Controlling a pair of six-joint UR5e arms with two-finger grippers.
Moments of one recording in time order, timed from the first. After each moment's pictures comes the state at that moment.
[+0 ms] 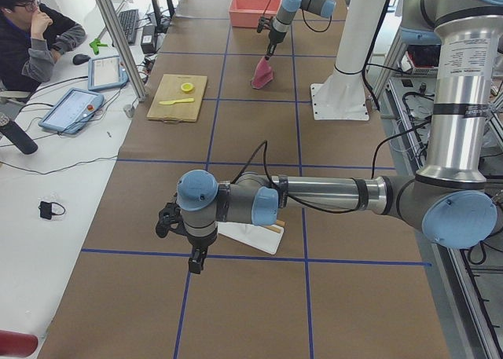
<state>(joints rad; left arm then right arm) -1.62 -1.59 -1.57 -1.64 -2.31 0.14 0.32 -1.08 2.13 -1.97 1.47 1.42</state>
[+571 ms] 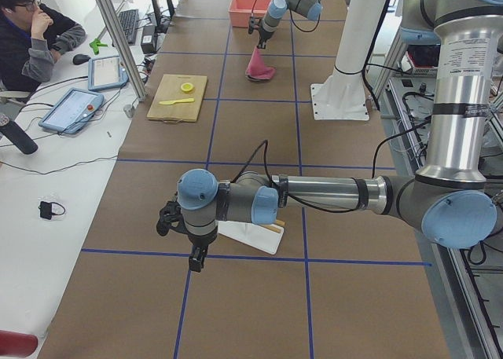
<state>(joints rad) -1.62 -1.59 -1.57 -1.64 -2.32 0.14 0.48 -1.20 2.01 -1.98 1.46 1.16</state>
